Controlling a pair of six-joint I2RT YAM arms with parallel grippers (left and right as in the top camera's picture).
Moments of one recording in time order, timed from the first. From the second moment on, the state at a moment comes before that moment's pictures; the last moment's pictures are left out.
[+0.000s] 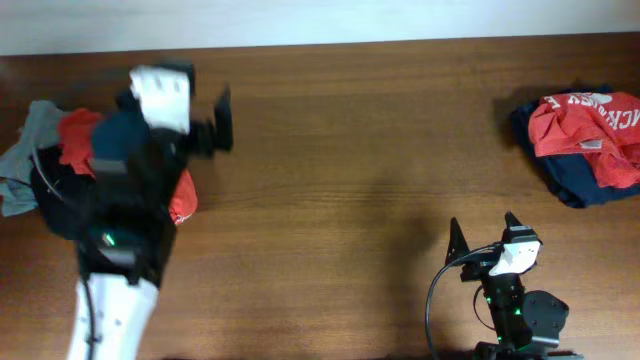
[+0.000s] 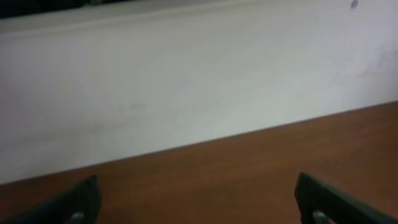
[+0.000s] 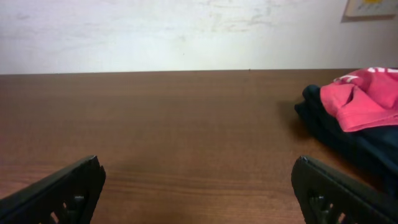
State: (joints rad) left arm -0.13 1.10 1.02 -0.11 0.03 0.10; right arm -0.21 0.02 0.03 -0.08 -0.29 0.03
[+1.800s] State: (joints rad) left arm 0.00 0.02 0.02 -0.08 0.07 0.12; right arm -0.21 0.02 0.03 -0.08 -0.29 0.03
